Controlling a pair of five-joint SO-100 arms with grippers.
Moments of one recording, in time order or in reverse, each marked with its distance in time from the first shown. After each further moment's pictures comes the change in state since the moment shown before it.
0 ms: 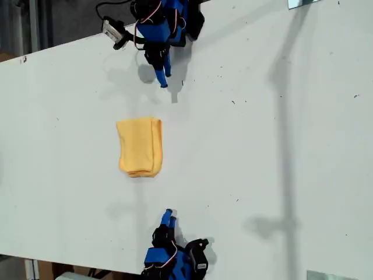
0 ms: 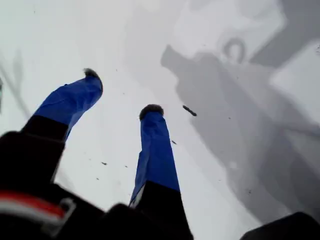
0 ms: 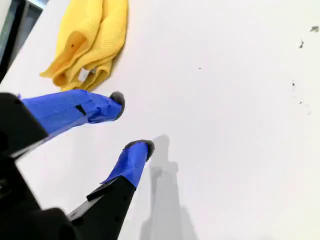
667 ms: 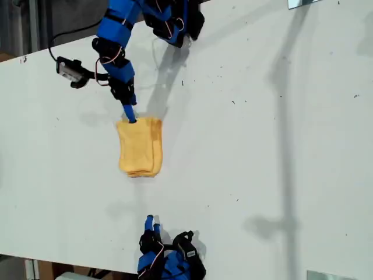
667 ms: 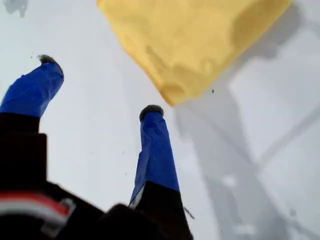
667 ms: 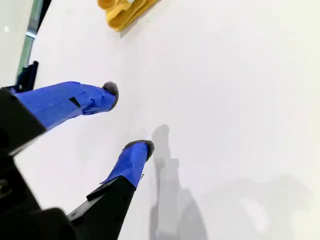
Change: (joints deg) arm 0 -28.7 -0.1 -1.1 -0.5 13.6; arm 1 12.4 -58.2 -39.2 -22.5 -30.2
